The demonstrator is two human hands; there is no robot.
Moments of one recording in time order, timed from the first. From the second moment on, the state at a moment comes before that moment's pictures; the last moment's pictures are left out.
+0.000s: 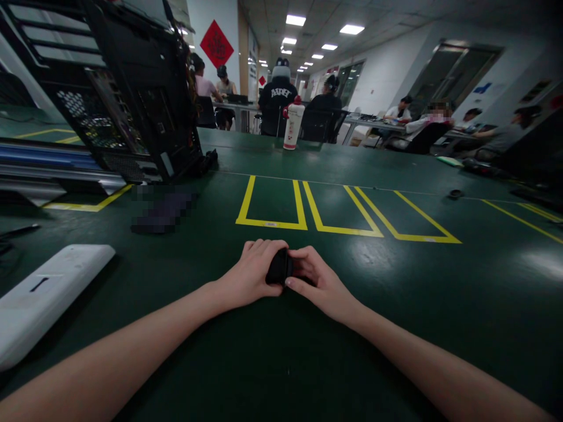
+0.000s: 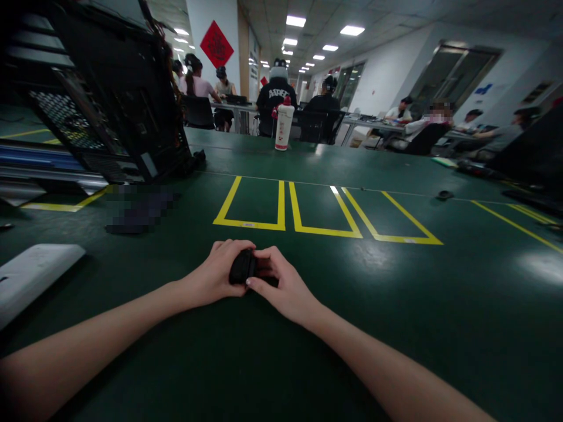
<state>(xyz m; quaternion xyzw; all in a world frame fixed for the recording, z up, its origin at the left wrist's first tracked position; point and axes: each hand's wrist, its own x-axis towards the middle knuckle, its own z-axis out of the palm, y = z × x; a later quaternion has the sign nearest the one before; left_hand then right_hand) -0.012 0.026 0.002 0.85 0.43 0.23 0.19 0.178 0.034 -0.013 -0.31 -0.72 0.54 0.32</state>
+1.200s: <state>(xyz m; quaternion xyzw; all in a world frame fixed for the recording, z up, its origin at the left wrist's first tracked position) -0.012 0.026 0.004 0.85 0.43 0.24 0.19 0.175 0.033 -0.011 -0.33 -0.70 0.54 0.34</state>
